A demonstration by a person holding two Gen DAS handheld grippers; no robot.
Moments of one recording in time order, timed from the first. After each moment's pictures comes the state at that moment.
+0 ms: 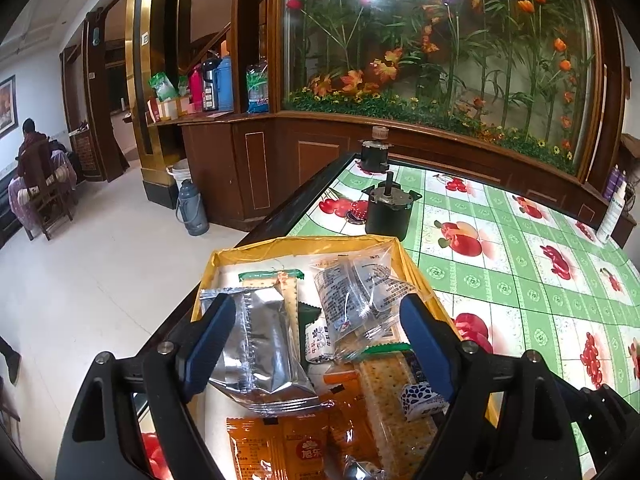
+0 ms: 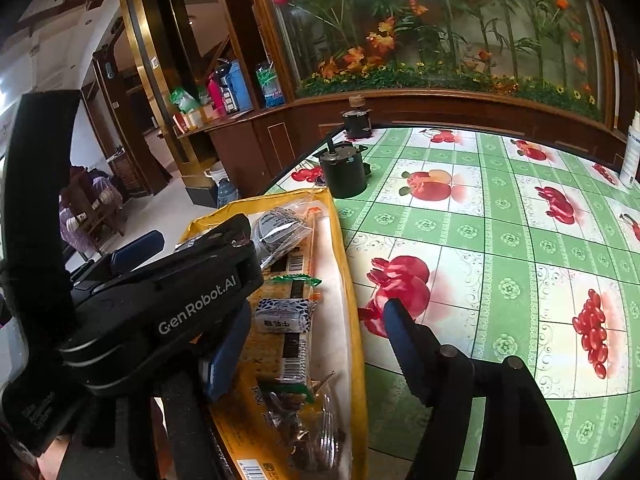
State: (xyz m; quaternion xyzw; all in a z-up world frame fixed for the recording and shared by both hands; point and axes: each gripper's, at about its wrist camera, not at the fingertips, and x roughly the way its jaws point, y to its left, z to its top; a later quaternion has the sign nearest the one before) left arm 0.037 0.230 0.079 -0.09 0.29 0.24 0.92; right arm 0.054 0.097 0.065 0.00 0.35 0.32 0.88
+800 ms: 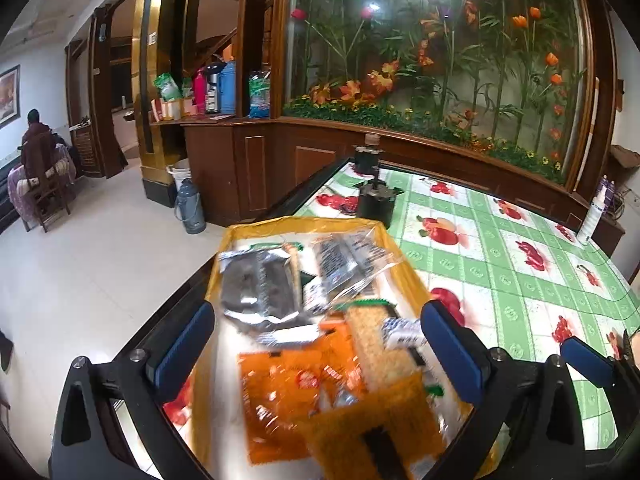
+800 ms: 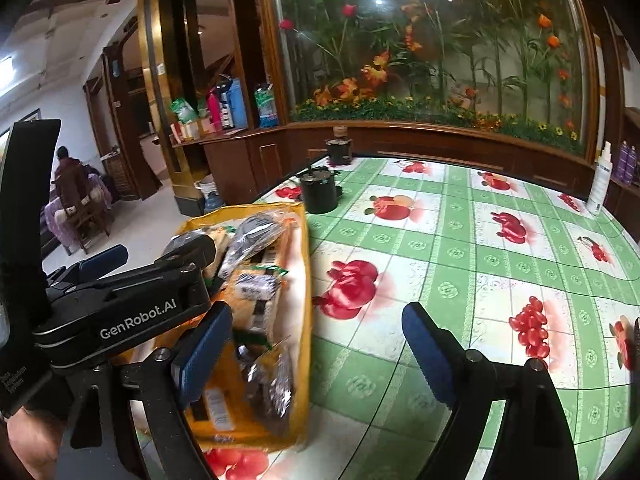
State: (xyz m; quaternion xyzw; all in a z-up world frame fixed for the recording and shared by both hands) left arm -0.024 0.206 0.086 -0.10 0.27 0.24 0.93; right arm 0.011 0.046 0.078 -0.03 0.29 0.31 0.90
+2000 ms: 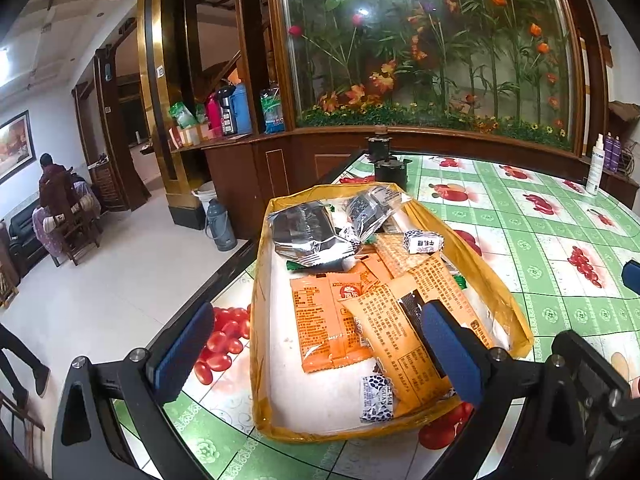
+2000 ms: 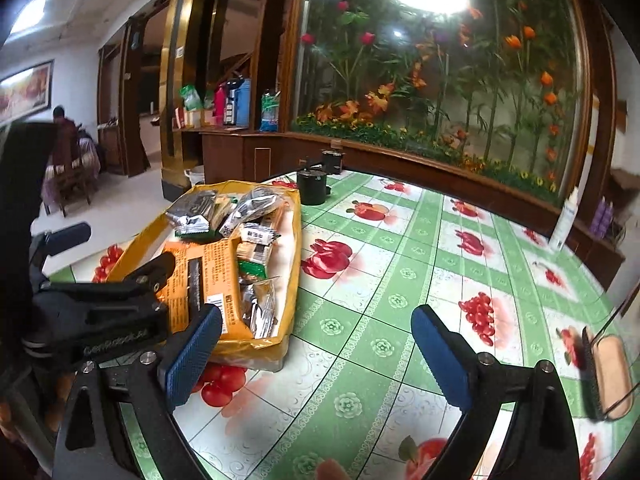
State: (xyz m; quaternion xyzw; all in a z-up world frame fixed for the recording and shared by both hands) left arm -0.095 0.167 0.063 -0.02 0.26 0.27 0.93; right arm -0.064 0.016 0.068 -0.13 0.22 0.28 0.92
